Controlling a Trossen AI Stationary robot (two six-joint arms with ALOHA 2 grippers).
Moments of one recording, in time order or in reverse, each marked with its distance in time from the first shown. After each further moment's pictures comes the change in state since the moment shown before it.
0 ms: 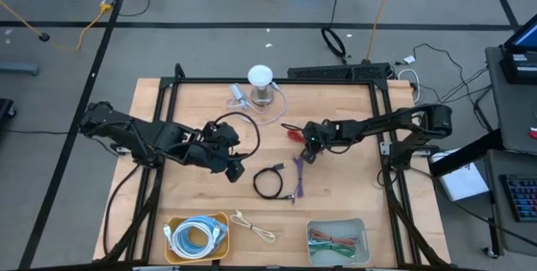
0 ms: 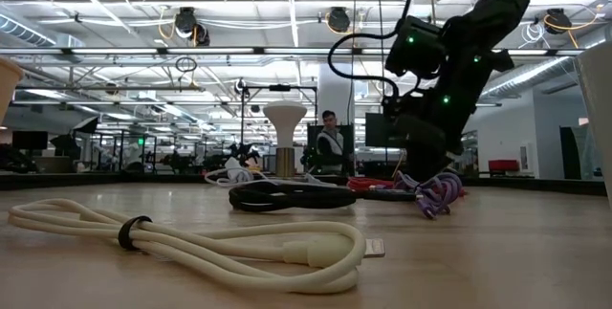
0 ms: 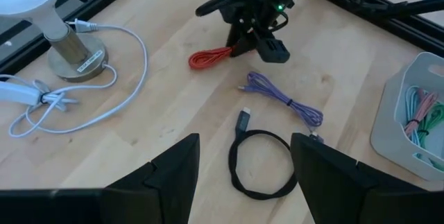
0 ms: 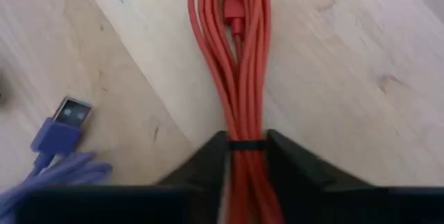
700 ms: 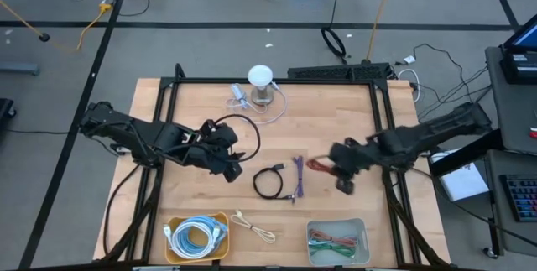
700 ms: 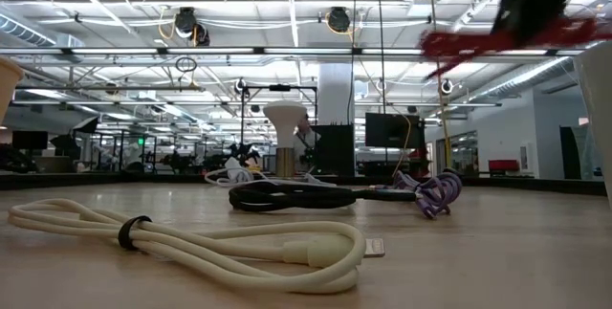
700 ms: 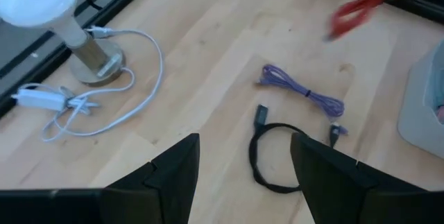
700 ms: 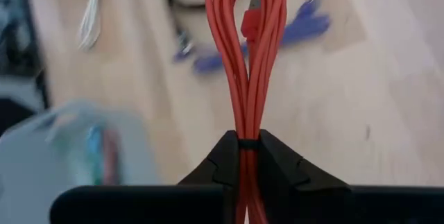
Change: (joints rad) left arm -0.005 0.001 0.000 -0.050 -0.030 0.049; right arm 0.478 -0.471 0.272 -0.666 -0.090 0.259
